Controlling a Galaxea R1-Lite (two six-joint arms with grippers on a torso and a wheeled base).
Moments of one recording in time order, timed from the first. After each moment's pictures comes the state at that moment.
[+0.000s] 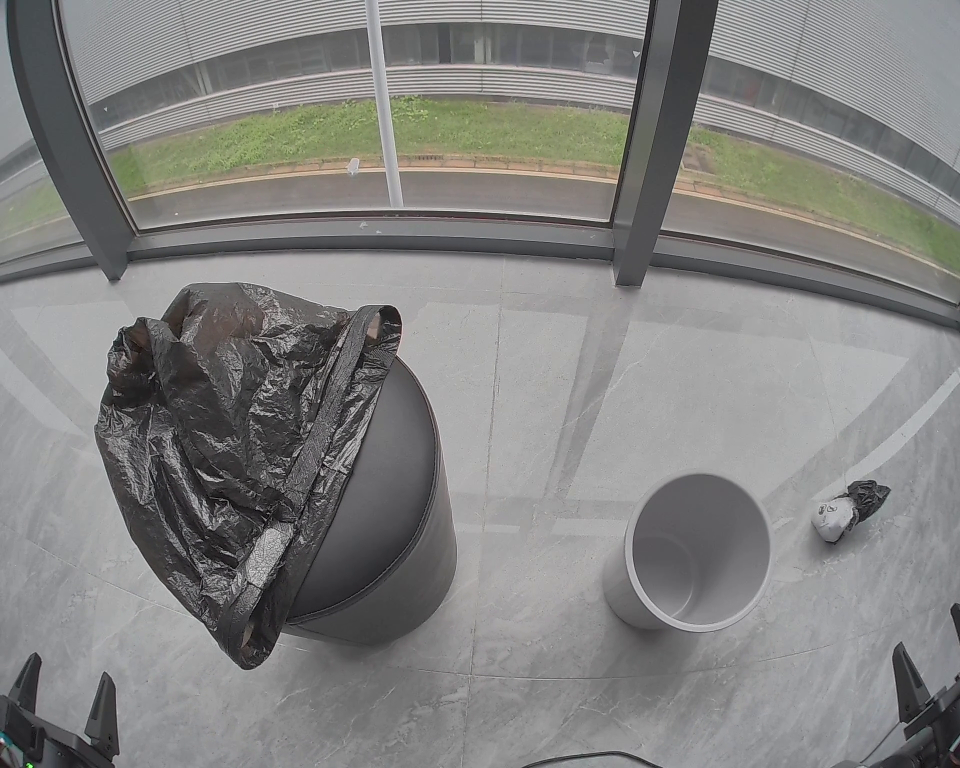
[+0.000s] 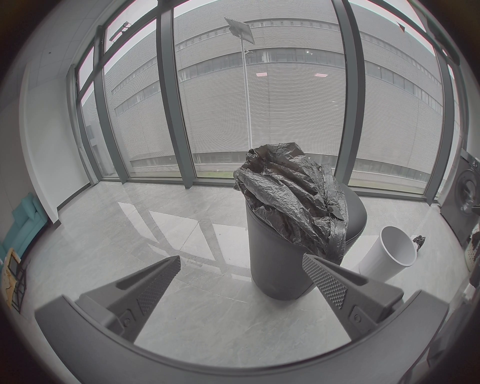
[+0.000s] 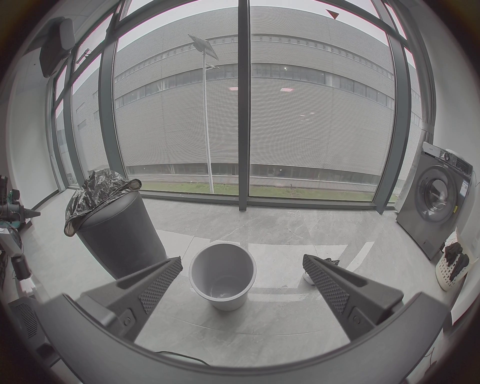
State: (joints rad) left arm 0.10 0.10 -0.02 0.00 0.08 -0.01; right arm 0.00 0.02 -0.02 0.00 0.01 0.00
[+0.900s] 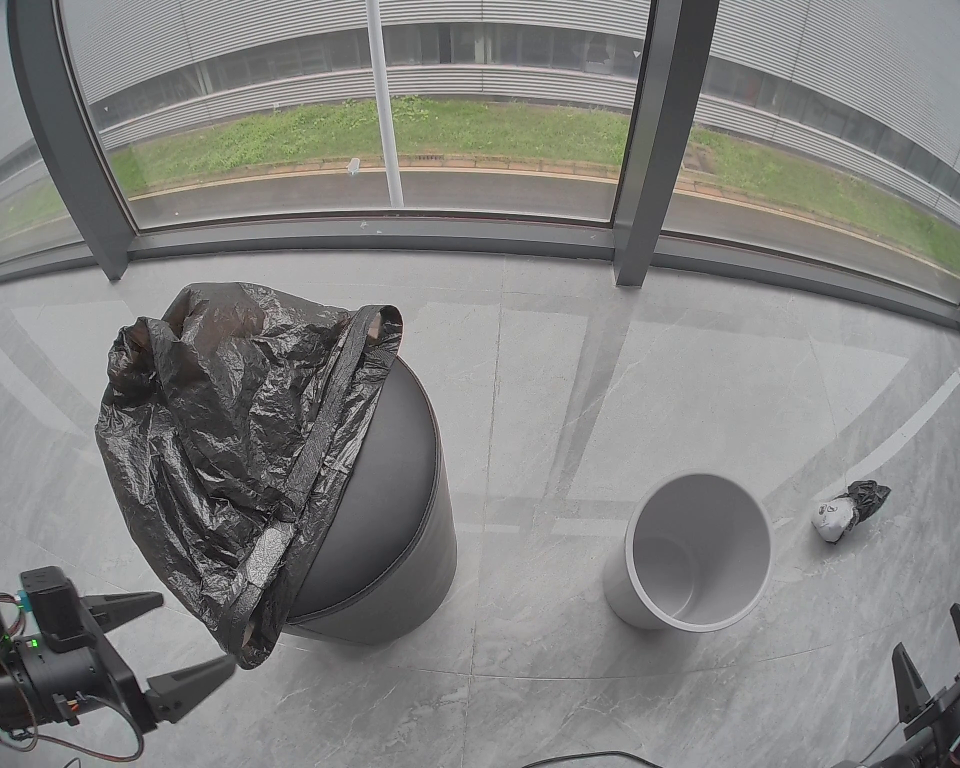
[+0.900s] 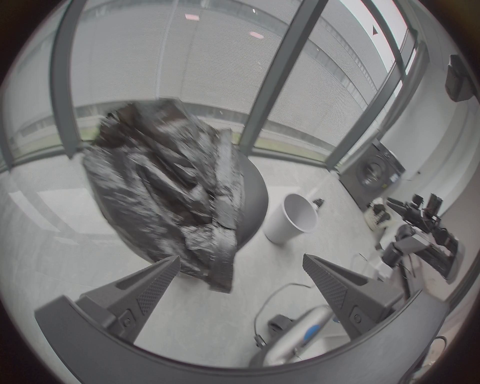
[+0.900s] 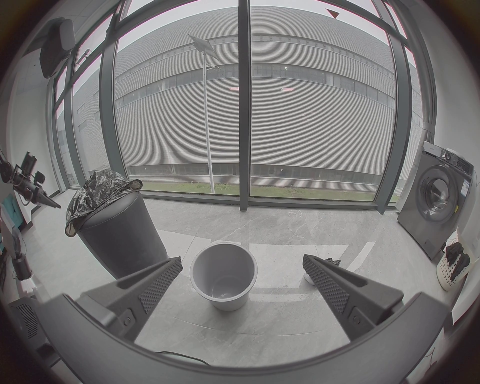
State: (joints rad) left arm -0.23 0.84 -0.28 -0.15 -0.29 -0.01; right arm 0.00 0.02 -0.02 0.00 0.01 0.00
